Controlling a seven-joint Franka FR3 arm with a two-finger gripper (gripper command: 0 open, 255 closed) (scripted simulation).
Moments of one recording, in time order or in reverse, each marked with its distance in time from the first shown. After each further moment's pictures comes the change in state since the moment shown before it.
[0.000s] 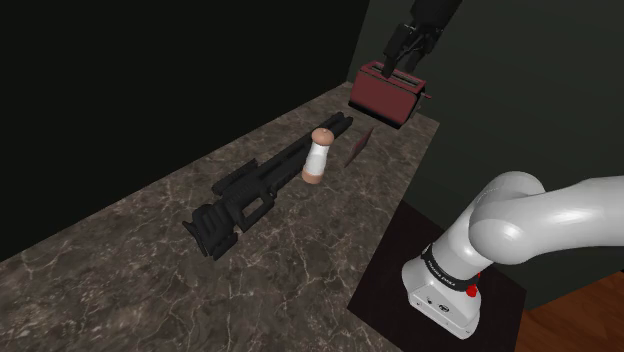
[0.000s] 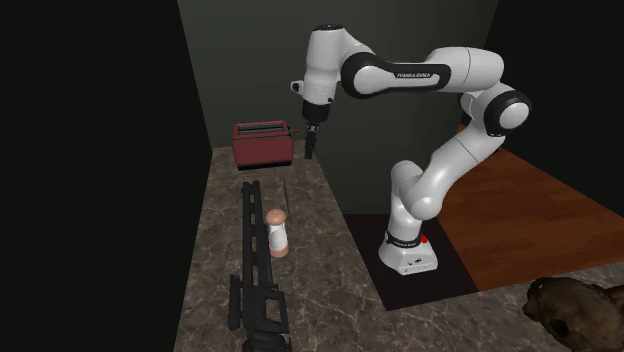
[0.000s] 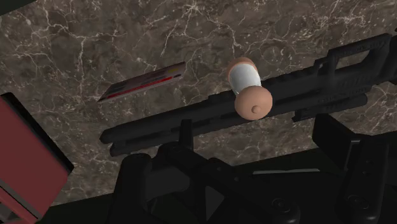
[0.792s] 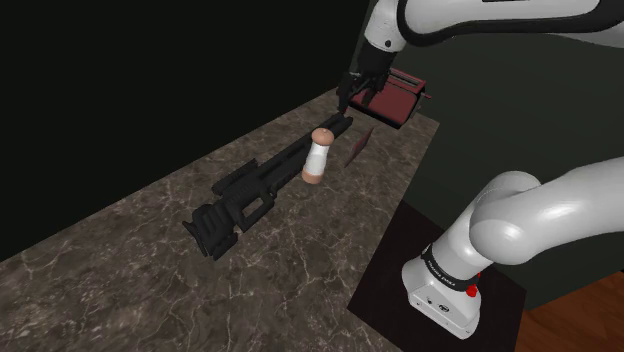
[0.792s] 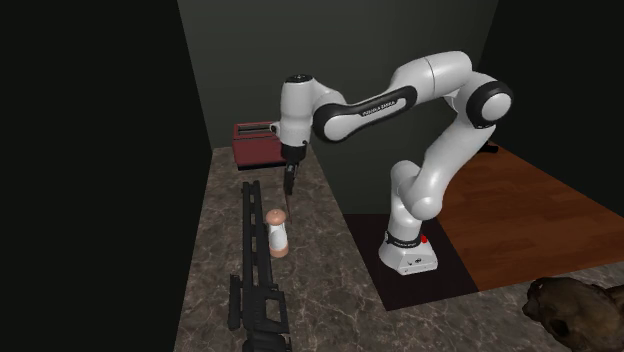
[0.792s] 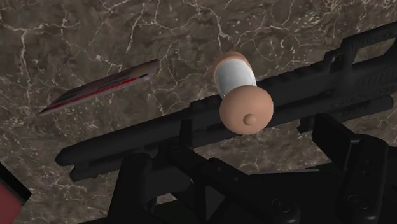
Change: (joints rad) arm 0.016 0.193 0.030 -0.149 0.035 0.306 0.067
